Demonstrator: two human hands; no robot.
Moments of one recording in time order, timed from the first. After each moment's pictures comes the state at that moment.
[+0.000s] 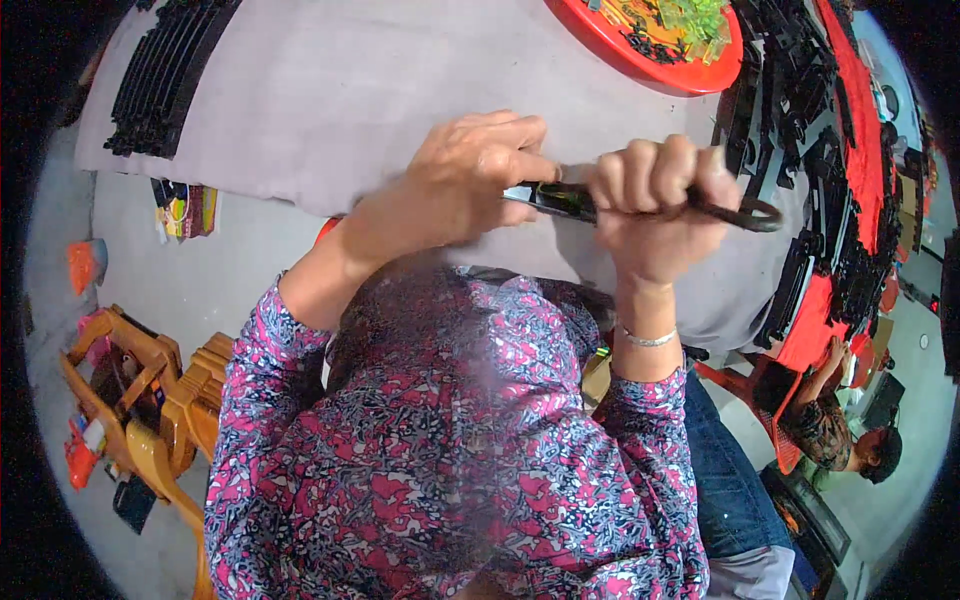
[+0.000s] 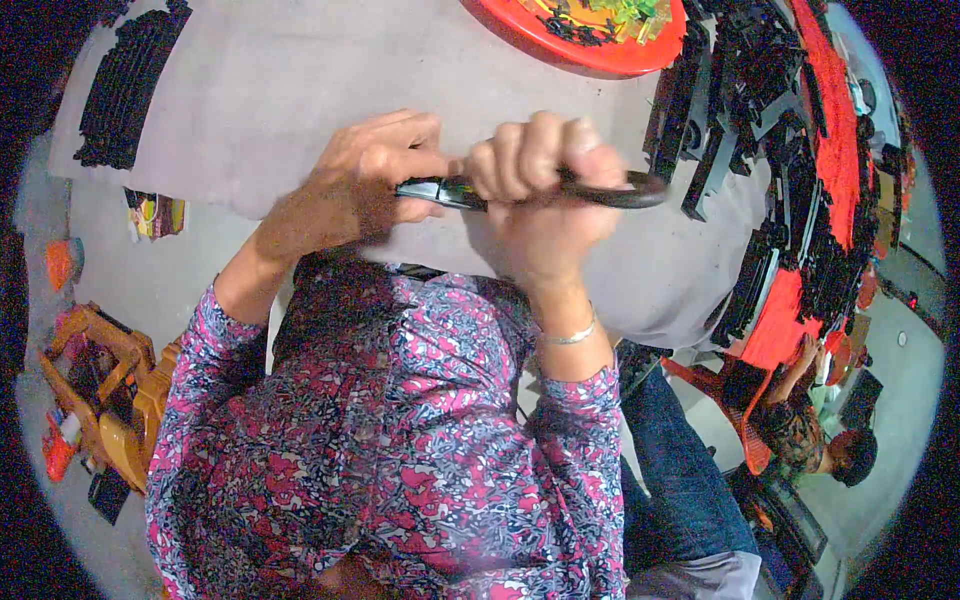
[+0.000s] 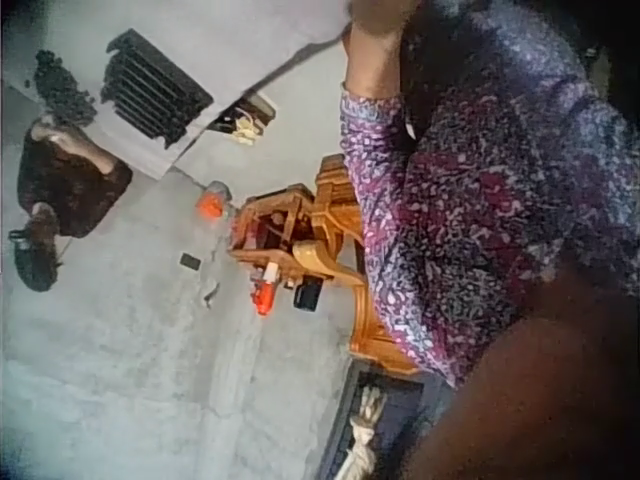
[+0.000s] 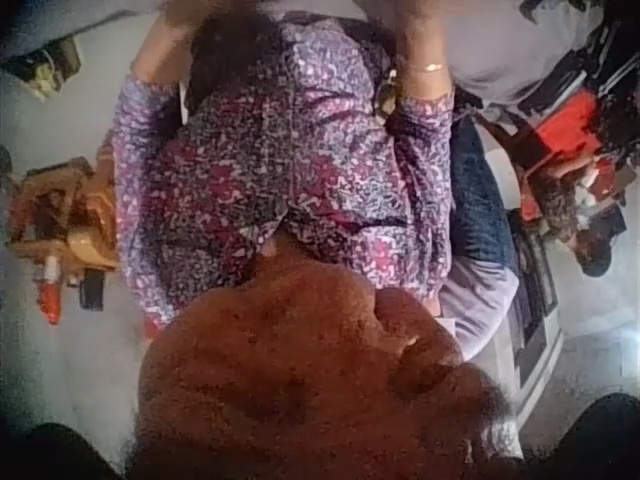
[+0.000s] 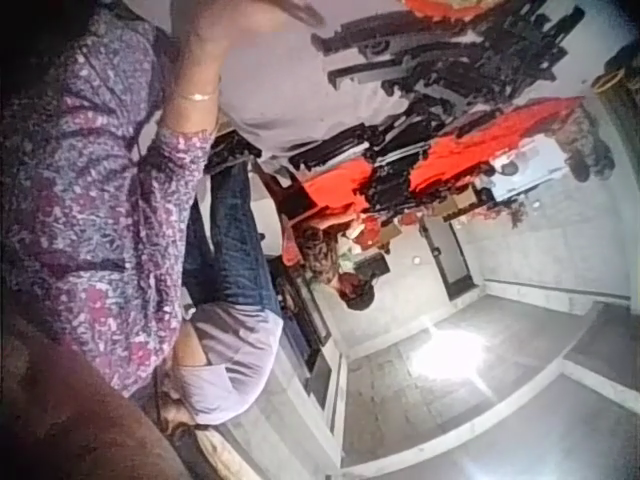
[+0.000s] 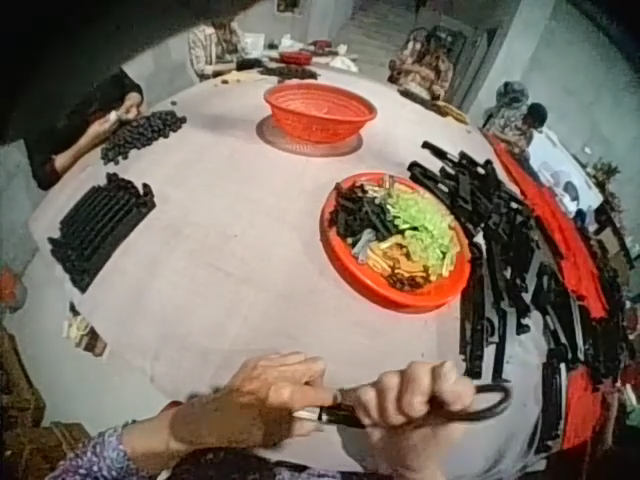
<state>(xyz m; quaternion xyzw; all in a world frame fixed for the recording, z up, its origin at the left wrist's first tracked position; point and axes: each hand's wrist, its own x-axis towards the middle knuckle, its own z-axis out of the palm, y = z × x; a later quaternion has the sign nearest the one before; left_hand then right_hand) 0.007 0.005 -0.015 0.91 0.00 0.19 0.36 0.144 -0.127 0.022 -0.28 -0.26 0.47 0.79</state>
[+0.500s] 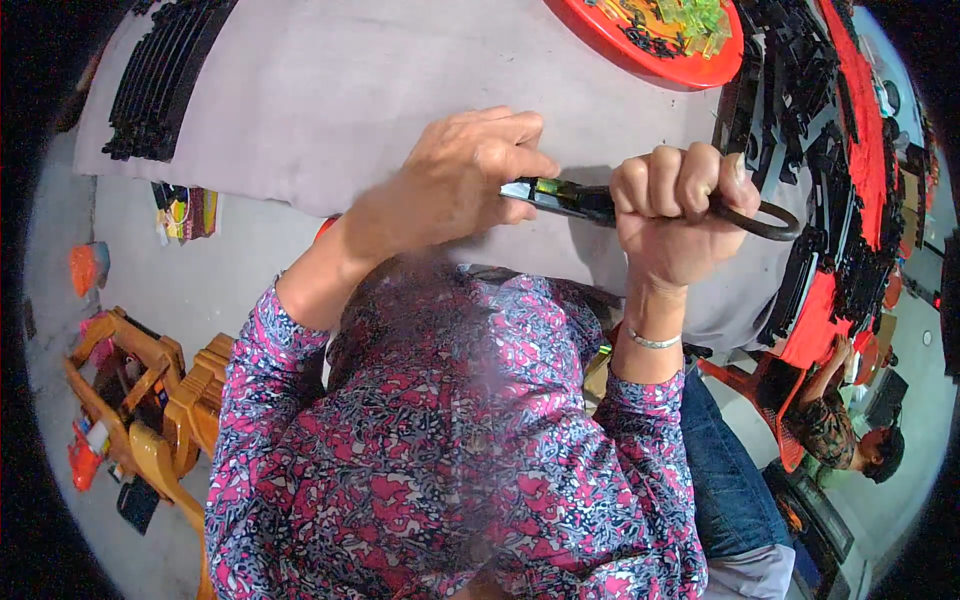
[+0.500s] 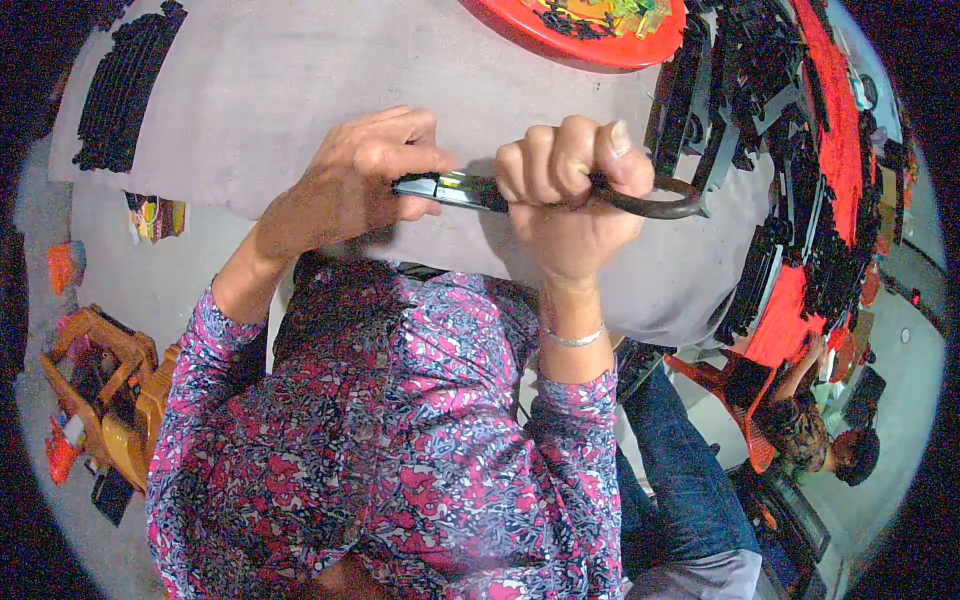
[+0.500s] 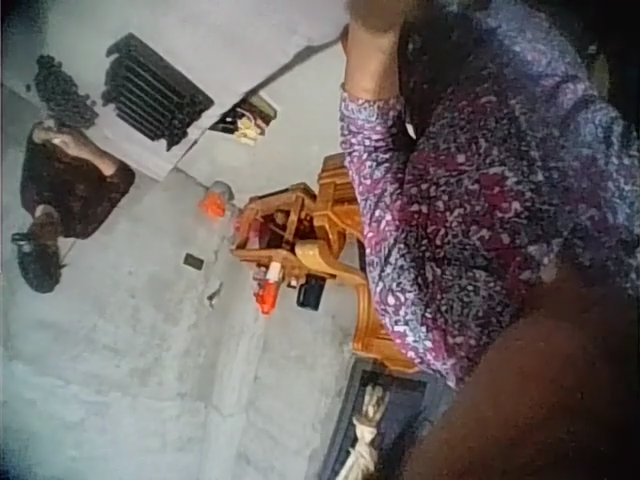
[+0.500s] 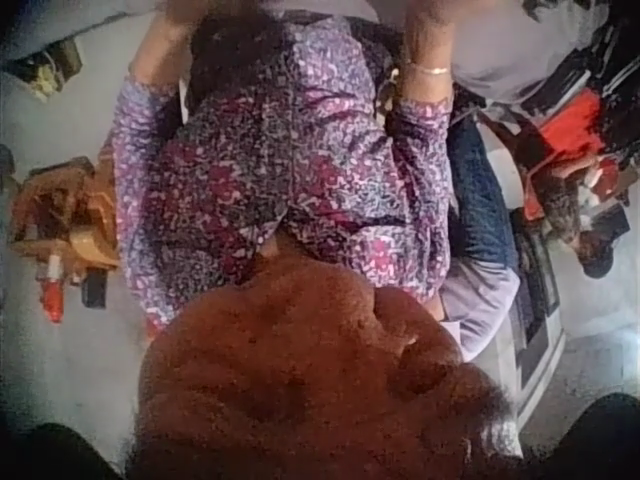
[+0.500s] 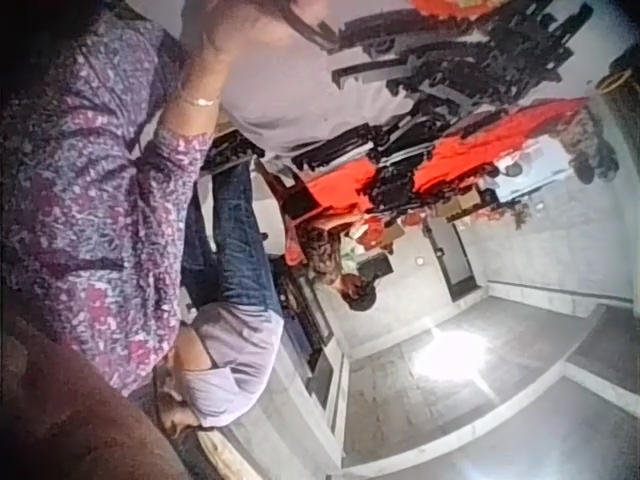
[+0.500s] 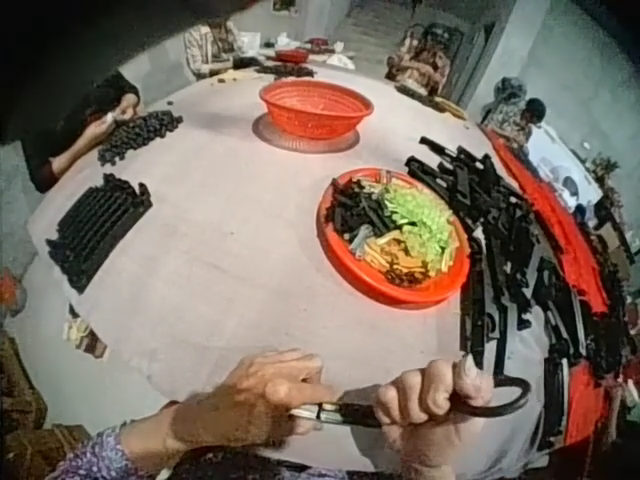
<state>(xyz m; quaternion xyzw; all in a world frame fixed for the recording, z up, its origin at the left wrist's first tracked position) 0.006 0.009 -0.016 0.91 -0.01 0.18 0.37 0.157 -0.137 0.021 -0.26 -0.24 0.48 0.80</state>
